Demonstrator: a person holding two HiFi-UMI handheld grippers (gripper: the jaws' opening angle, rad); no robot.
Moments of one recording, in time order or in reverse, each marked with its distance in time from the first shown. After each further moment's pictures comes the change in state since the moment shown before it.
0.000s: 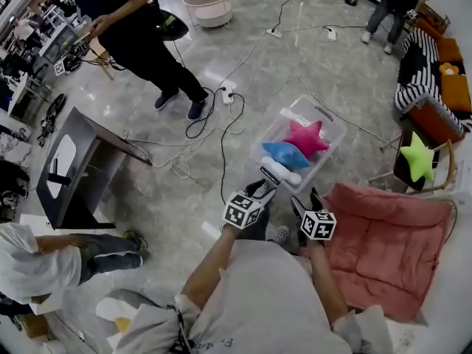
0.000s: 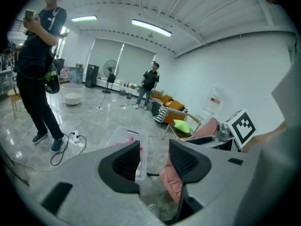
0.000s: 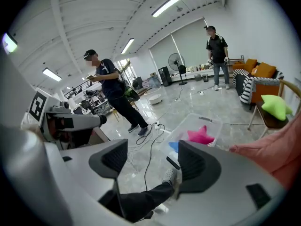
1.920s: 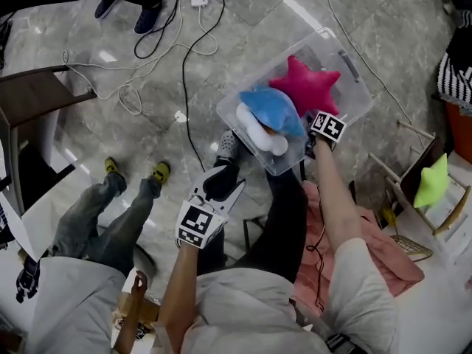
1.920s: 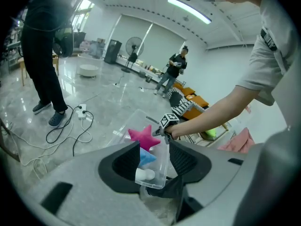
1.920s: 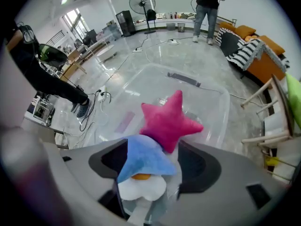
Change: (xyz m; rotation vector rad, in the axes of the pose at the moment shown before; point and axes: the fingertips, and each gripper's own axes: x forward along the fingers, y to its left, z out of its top) left arm 0.203 0.217 -0.033 -0.266 0.146 0.098; right arm 0.478 -0.375 -0.019 0.176 0.558 -0.398
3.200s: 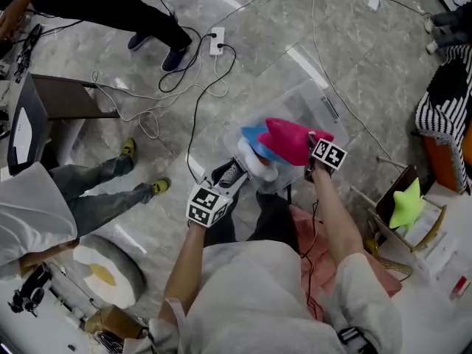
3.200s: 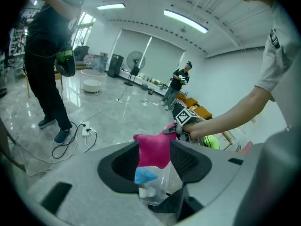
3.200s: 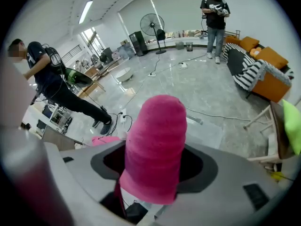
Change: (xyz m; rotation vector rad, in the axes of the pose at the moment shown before) left arm -0.041 -0.034 0.128 0.022 -0.124 0.061; right arm -0.202 0.041 0.111 -0.033 -0.172 0.153
